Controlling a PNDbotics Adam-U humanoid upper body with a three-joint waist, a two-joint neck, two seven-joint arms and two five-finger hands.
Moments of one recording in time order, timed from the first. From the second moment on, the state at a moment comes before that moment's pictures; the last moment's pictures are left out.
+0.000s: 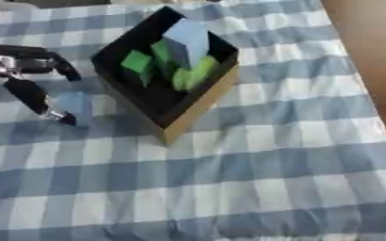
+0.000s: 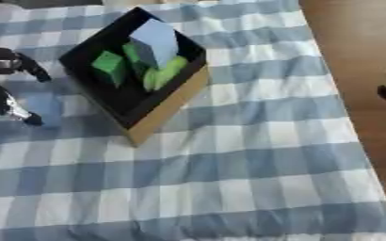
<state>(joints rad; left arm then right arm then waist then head) -0.80 0.77 -0.44 -1.28 -0.56 -0.03 -0.78 0.06 -0.25 -0.38 -1.98 -0.54 -0.36 0.68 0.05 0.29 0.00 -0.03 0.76</state>
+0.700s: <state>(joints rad) -0.79 0.73 -0.44 -1.26 -0.57 0.02 -0.69 0.06 -0.24 -0.38 -1.98 -0.53 -0.36 0.69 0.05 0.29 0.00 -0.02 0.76</state>
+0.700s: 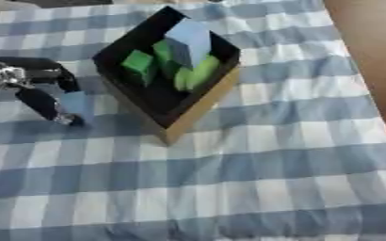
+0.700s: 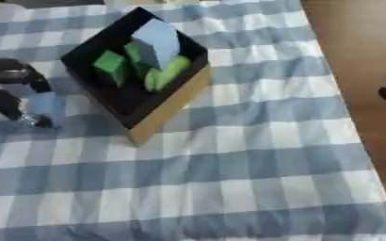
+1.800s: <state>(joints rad) -0.87 0.80 -0.33 -1.53 -0.63 0.07 -0.66 0.07 -0.24 -0.38 -1.98 -0.53 -0.36 0.67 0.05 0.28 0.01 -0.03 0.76</state>
